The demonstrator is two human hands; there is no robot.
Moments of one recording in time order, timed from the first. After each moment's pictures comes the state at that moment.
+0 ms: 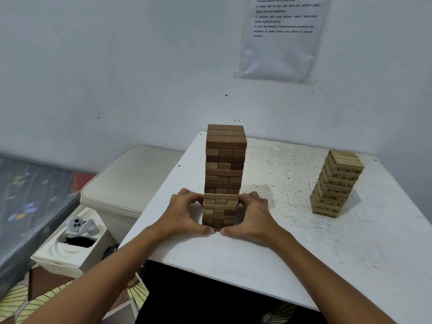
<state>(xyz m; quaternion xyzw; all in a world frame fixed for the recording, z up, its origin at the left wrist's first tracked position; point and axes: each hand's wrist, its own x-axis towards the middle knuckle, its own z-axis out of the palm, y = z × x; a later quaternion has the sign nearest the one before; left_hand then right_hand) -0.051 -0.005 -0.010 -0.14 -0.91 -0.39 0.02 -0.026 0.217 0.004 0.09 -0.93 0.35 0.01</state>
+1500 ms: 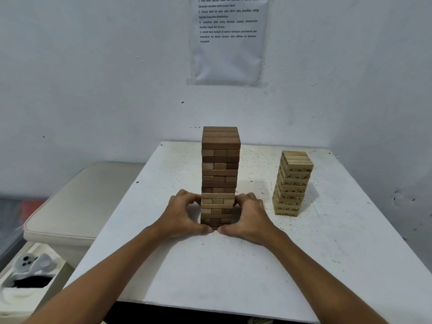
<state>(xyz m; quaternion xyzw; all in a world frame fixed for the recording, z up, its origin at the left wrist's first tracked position) -0.102 0.077 -0.007 -0.22 -0.90 -0.38 -0.03 -0.032 0.284 0.017 0.02 -0.94 0.34 0.05</state>
